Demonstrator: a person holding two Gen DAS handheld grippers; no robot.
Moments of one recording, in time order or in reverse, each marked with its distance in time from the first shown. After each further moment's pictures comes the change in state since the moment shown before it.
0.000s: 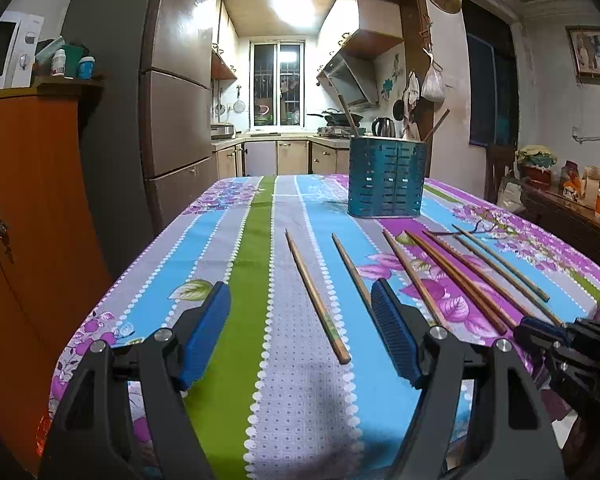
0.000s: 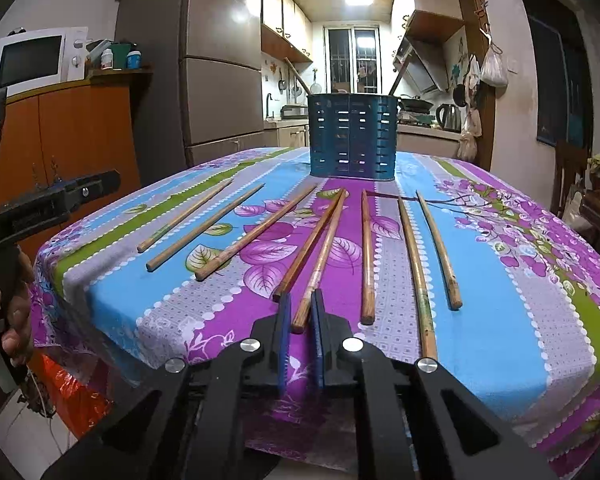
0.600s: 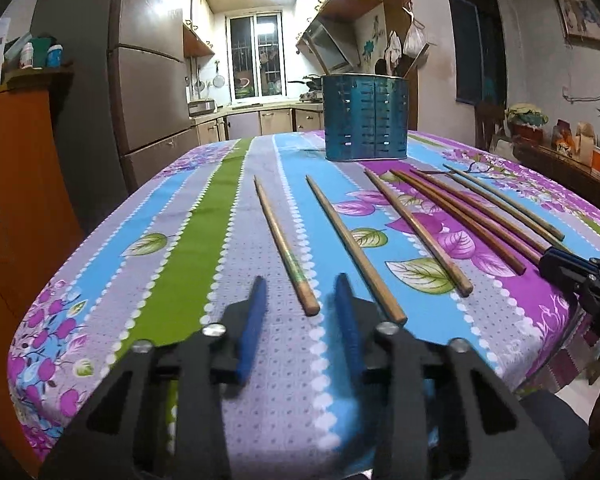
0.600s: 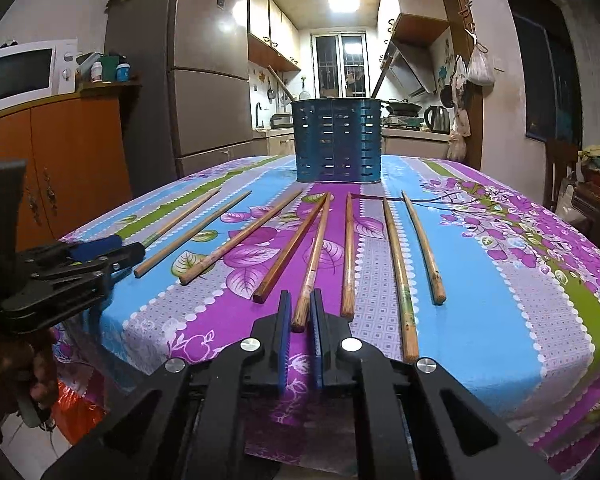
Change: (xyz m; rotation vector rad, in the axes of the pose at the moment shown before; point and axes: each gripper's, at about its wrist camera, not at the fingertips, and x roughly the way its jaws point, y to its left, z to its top) left arm 0.037 -0.025 -0.034 0.078 0.112 -0.025; right arm -0.003 -0.010 -0.005 0.031 -0.024 -0.012
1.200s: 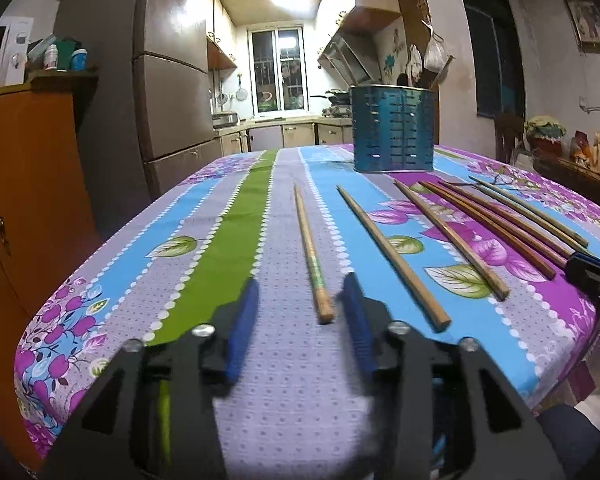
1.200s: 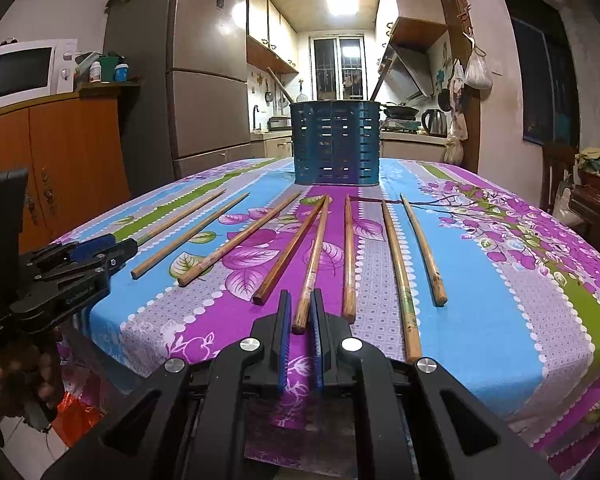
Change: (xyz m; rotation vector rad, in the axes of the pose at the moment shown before) left arm -0.002 0.016 -0.006 -0.031 -0.067 0.080; right arm 0.003 0.003 -0.001 -0.001 -0.017 -0.019
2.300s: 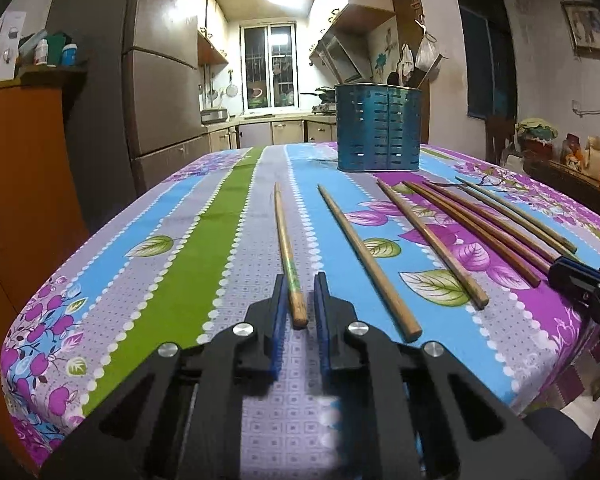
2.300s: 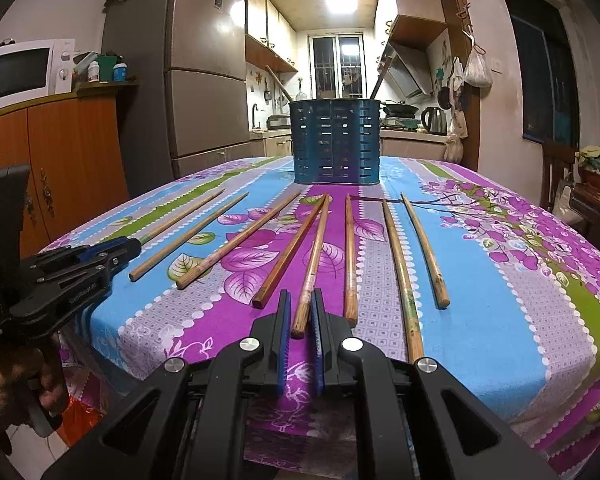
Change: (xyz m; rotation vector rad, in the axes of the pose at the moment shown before) left arm 0.004 -0.013 0.002 -0.011 0.015 -0.050; right arm 0.003 0.000 0.001 0.001 0.008 -0.001
